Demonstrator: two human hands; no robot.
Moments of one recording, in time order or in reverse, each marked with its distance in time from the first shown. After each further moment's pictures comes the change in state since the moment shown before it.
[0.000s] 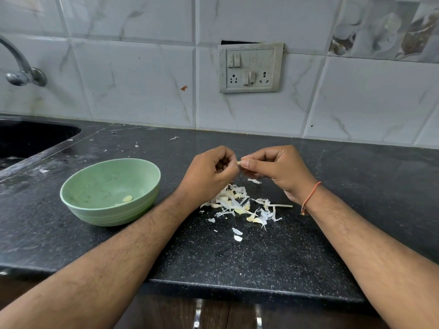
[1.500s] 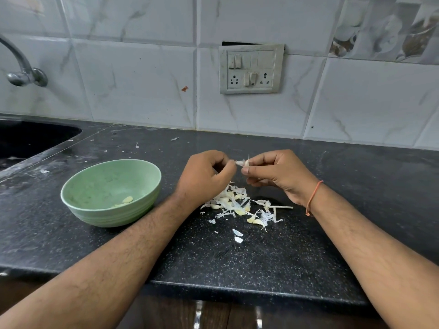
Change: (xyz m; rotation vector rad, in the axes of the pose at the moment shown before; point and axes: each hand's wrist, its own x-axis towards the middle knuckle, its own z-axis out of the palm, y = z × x) left_hand 0.000 -0.004 -0.002 0.114 0.079 -0.014; right_hand 0.000 -0.002 -0.004 -0.049 -0.021 0.244
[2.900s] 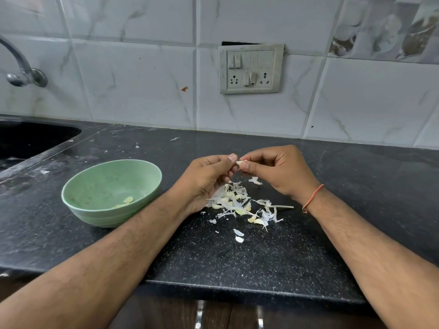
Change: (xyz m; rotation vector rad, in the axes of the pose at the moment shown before) left_hand 0.005 -0.001 0.005 -0.928 -0.171 -0.502; right_hand 0.000 0.003 0.002 -0.258 0.029 -0.453
